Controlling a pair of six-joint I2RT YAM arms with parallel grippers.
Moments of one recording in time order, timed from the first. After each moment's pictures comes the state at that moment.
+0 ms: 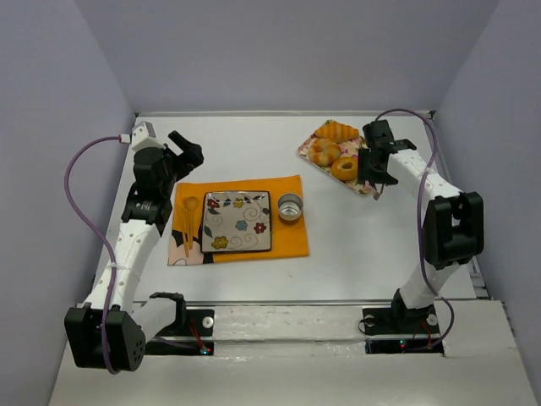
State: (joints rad) left arm -0.09 1.06 0.88 -0.06 -0.08 -0.61; right arm 0.19 1.73 1.39 -0.75 0.35 0.23
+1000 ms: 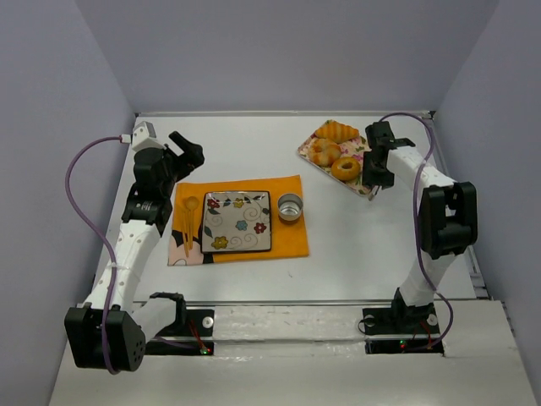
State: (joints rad) left arm -0.09 1.06 0.87 -0.05 -0.07 -0.61; right arm 0.14 1.84 1.42 -0.75 0.30 0.23
